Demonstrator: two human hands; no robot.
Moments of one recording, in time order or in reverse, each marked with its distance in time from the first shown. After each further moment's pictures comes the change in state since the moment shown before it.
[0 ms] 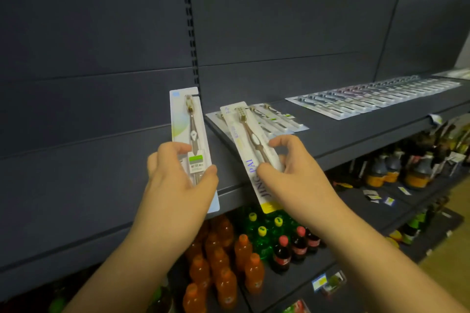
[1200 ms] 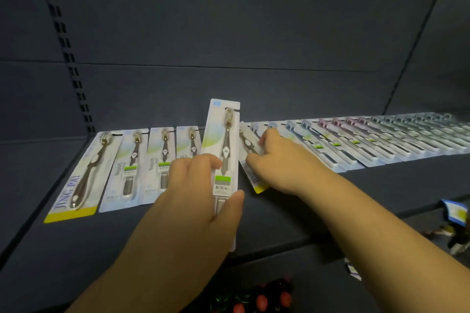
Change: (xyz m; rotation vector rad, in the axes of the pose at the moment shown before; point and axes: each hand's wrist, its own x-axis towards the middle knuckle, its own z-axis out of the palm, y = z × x) left_hand 0.112 0.131 0.295 0.278 -0.092 0.011; right_hand 0.292 0.139 -0.192 -0.653 -0.261 -0.094
